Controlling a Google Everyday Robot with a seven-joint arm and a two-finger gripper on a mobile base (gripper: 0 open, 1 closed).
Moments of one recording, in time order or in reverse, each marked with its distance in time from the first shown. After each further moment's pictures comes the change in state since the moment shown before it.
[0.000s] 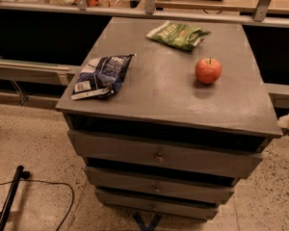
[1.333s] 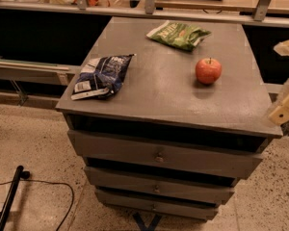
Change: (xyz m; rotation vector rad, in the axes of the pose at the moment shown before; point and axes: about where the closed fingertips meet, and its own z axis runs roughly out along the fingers) arm -0.064 0.056 0.018 -0.122 0.554 -0.165
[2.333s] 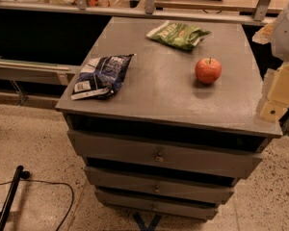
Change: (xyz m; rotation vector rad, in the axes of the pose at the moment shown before) arm -0.051 0.034 -0.021 -0.069 0.268 -0.159
